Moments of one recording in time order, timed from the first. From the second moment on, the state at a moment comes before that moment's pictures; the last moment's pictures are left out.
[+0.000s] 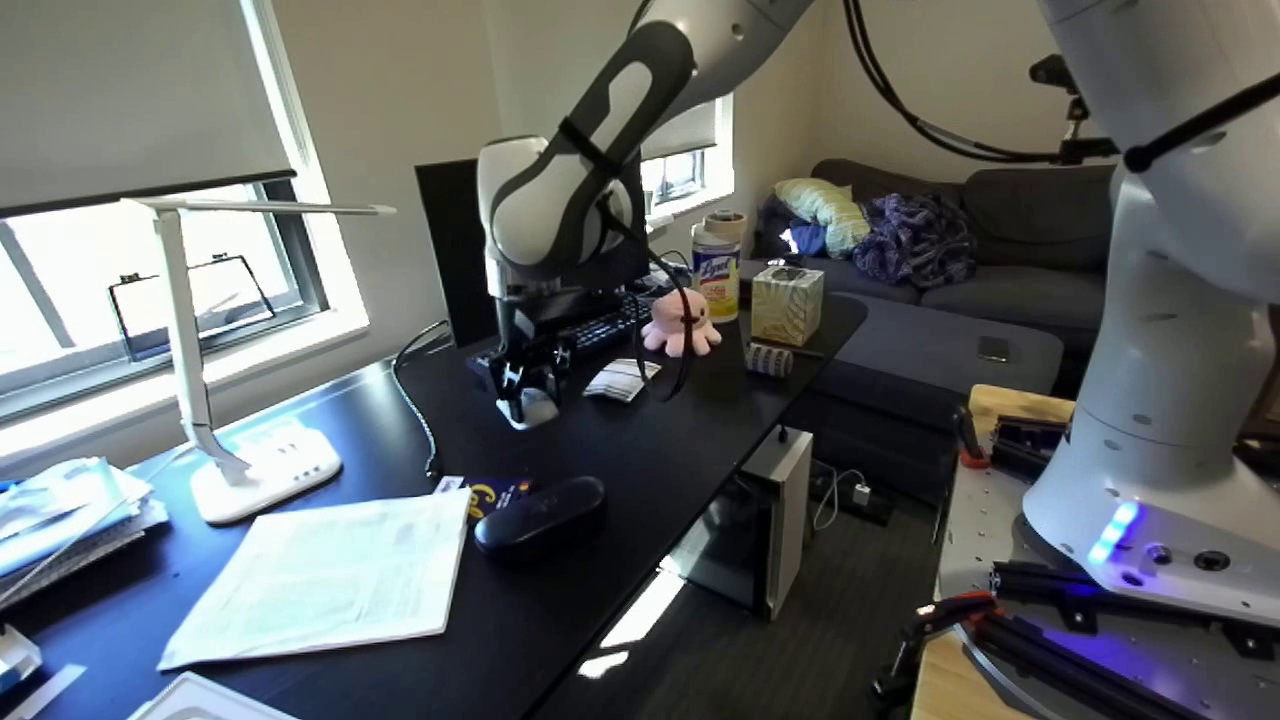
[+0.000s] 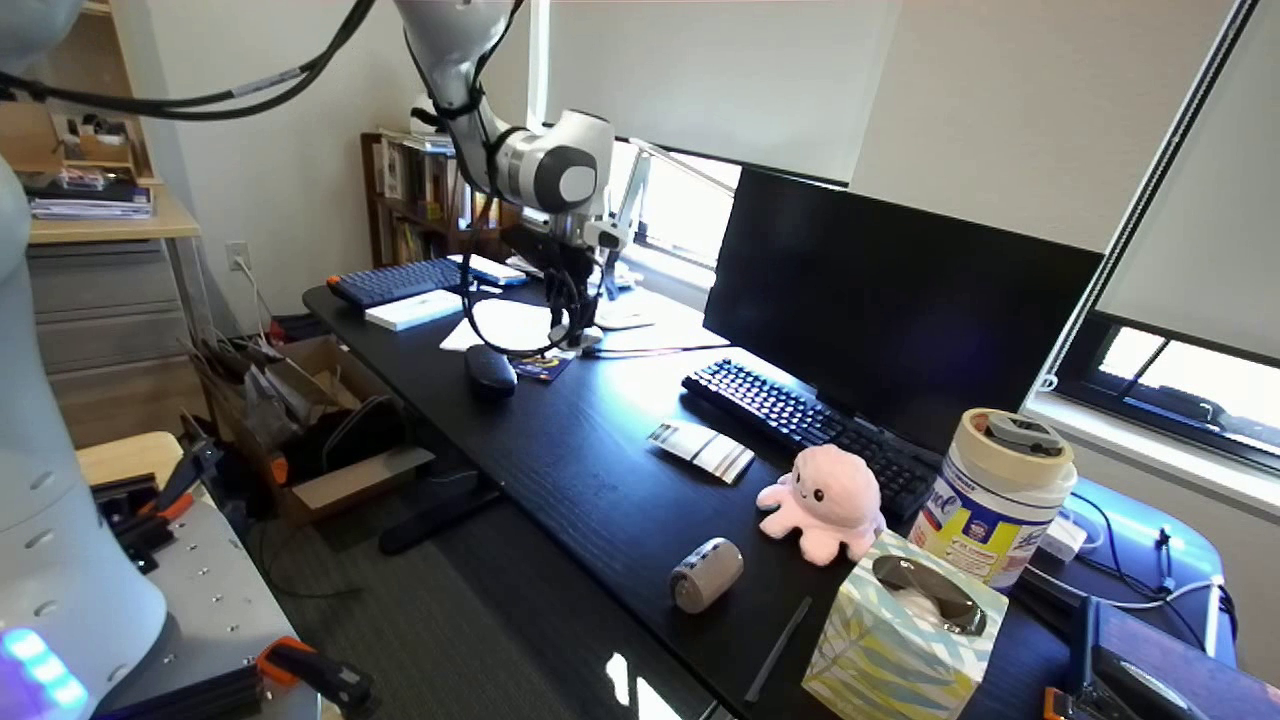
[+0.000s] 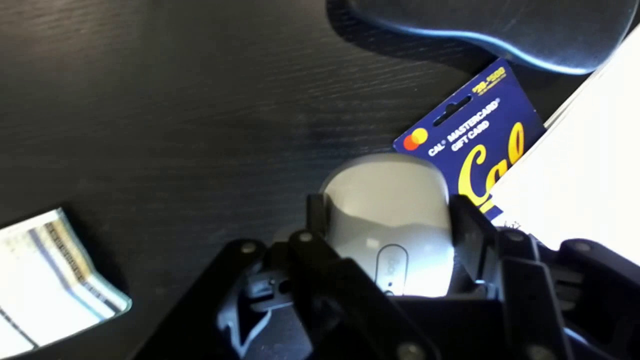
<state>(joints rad) 0.23 0.58 -0.01 -1.83 0.09 2.45 0.38</state>
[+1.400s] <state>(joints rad) 0.04 0.17 -0.10 -2.26 -0.13 2.55 0.05</state>
